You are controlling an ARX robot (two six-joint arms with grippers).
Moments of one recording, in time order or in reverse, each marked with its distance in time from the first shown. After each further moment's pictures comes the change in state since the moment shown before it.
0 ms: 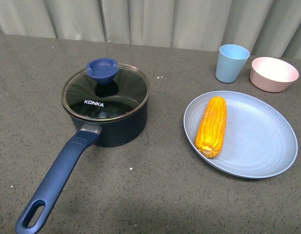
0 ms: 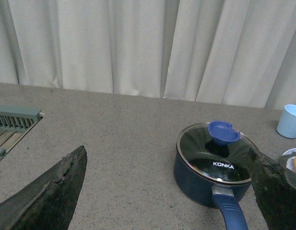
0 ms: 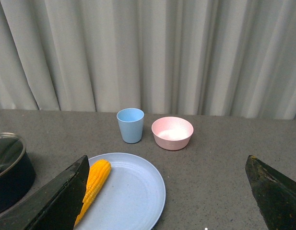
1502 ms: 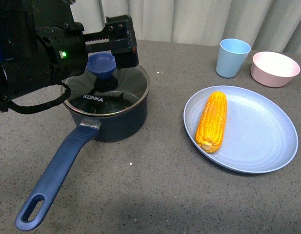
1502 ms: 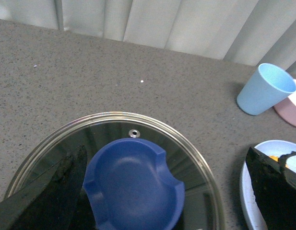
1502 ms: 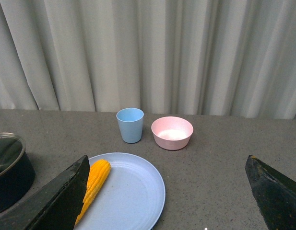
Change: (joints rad) left arm -0.349 1.960 0.739 0.935 -0.066 -0.233; right arm 0.000 0.000 0.000 0.000 0.000 0.000
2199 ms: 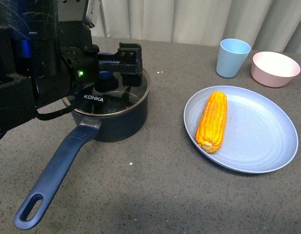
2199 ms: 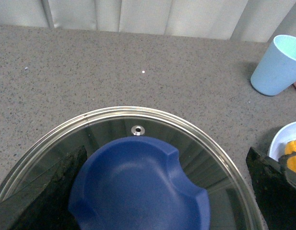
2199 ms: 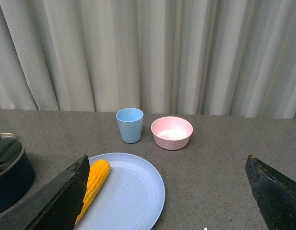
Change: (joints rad) left arm 0.000 0.124 0.065 0.034 0.027 0.115; right arm 0.000 0.000 0.000 0.000 0.000 0.000
